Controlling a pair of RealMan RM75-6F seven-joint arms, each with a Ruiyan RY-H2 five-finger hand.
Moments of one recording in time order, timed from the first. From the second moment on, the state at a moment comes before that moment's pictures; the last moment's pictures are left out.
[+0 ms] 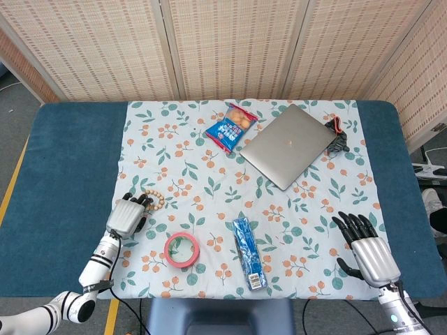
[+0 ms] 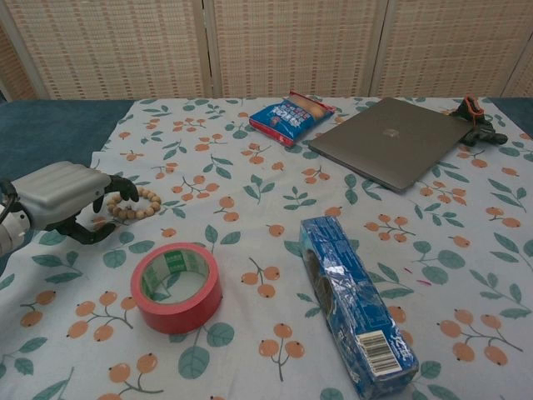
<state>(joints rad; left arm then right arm) -0.55 -1.68 -0.13 -1.14 1.35 1.03 0.41 0.13 -1.12 -0.04 -1.78 -1.57 1.34 -0.23</state>
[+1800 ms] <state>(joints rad) -0.68 -1.74 -0.41 -1.06 0.79 0.93 0.56 0.13 -1.10 -0.04 -1.79 -1.57 1.33 -0.19</state>
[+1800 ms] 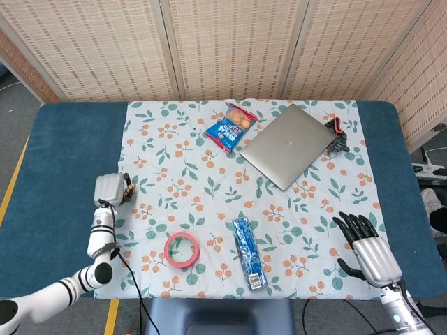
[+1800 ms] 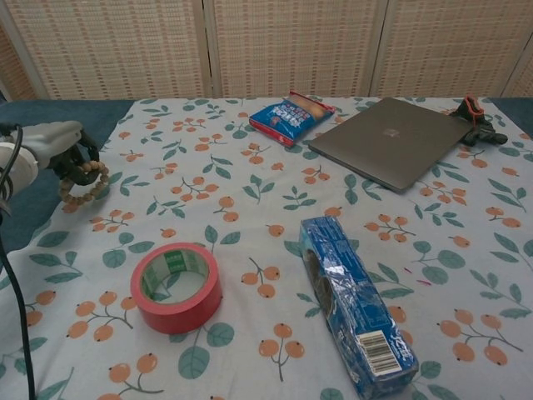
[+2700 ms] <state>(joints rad) -0.80 -1.40 -0.59 -1.20 -0.28 0.35 0.34 0.14 -1.10 -0.04 -1.79 -1.56 1.32 -0.19</state>
